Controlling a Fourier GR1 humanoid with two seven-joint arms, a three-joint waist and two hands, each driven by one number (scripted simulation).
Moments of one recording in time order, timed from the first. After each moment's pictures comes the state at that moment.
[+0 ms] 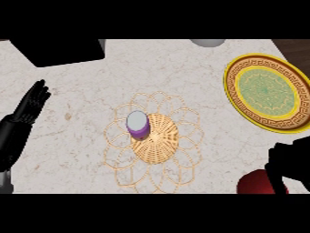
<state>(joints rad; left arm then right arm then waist) -0.03 0.41 -0.02 -1.66 0.11 -0.05 -0.06 -0.20 -0.81 0.26 -2.37 0.37 0.34 0.41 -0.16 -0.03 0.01</state>
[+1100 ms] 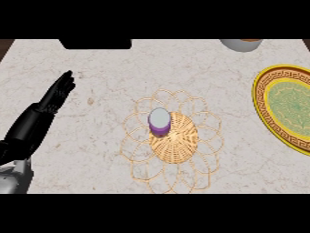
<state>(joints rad) -0.14 0.35 -0.08 -1.67 0.07 -0.12 -0.03 0.13 -0.68 -0.26 -1.80 0.43 0.04 -0.36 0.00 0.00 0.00</state>
